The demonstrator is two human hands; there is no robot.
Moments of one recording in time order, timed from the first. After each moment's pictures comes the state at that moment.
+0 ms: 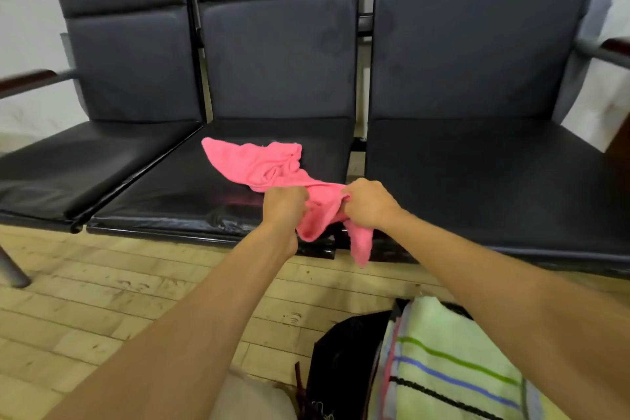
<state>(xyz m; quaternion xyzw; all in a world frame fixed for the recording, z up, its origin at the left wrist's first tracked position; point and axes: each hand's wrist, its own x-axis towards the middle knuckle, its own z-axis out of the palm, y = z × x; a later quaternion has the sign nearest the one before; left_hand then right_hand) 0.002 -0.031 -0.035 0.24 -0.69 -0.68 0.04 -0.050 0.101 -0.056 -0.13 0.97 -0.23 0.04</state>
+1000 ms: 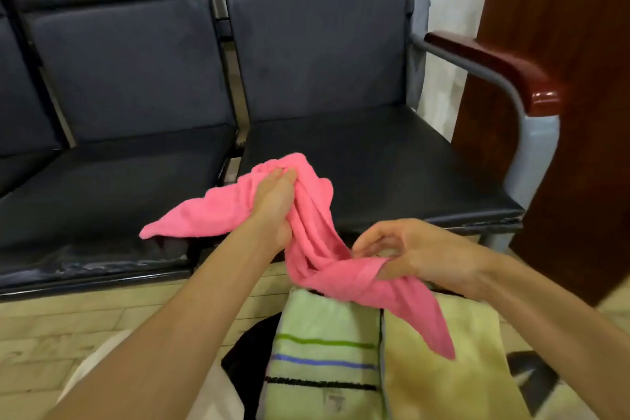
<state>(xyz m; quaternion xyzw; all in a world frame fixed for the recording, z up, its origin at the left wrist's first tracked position) -0.009 0.176 -0.031 0.09 -0.67 -0.73 -0.08 0.095 0.354 -0.029 -0.03 0.82 -0.54 0.20</state>
